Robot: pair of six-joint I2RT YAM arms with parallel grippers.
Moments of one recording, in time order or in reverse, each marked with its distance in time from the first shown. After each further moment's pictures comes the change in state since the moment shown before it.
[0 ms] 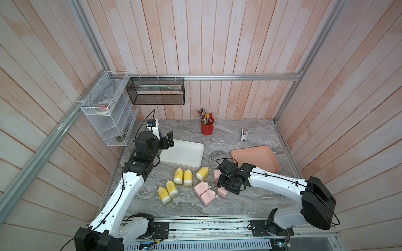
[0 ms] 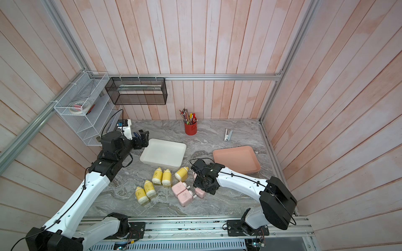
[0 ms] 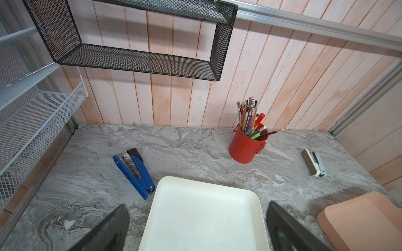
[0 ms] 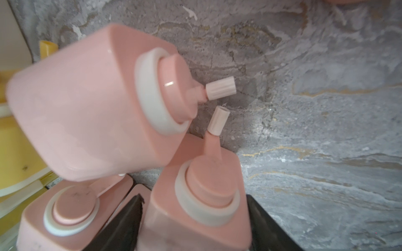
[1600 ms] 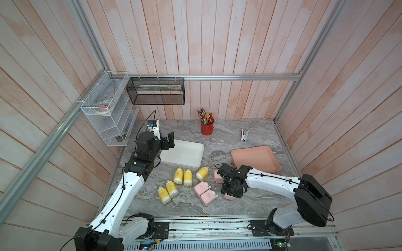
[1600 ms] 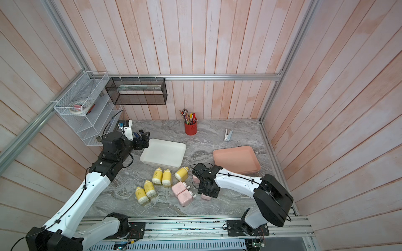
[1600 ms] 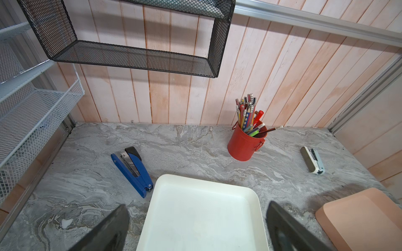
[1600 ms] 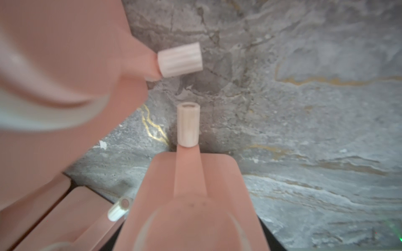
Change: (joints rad) left arm -0.008 0.000 -0.007 0.000 -0.001 0.001; right arm 0.000 0.011 -0.056 -0.069 -0.008 -0.117
